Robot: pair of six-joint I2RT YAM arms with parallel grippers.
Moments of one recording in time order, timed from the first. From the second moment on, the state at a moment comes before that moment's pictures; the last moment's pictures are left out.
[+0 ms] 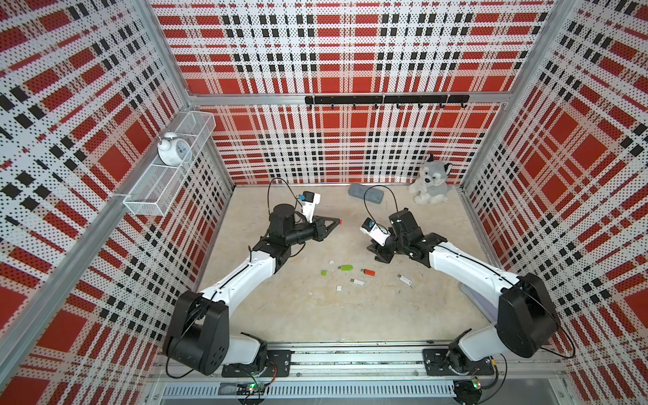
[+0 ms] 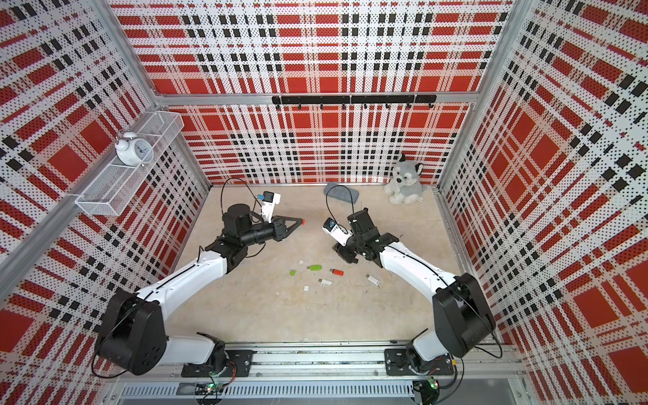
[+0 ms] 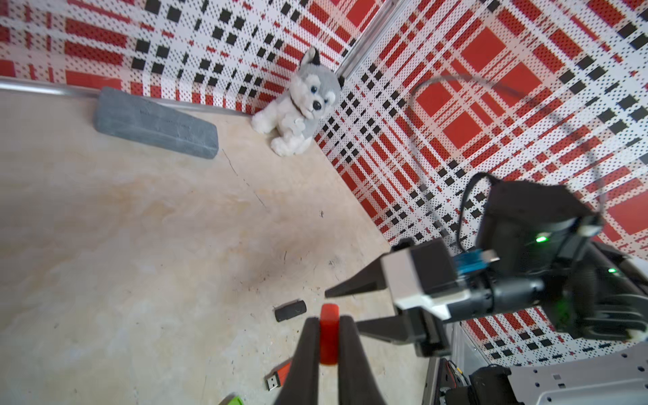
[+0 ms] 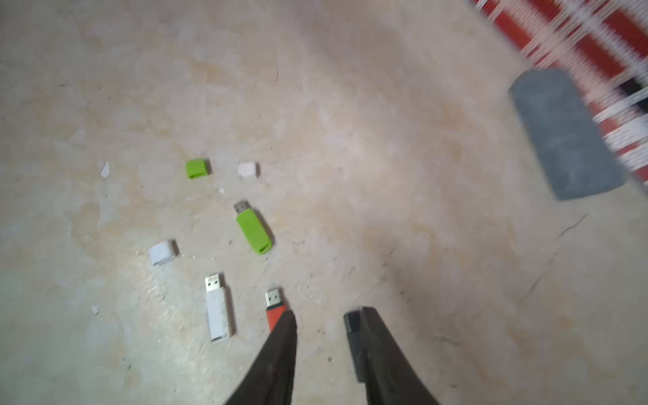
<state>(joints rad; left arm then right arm) -0.33 1.36 0.89 0.25 0.67 -0.52 0.55 1.51 1.04 -0.39 -0.23 -0.38</state>
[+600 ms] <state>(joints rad) -0.22 1.26 0.81 0.29 0.63 -0.56 0.61 1.81 1.15 -0.62 -0.19 -0.34</state>
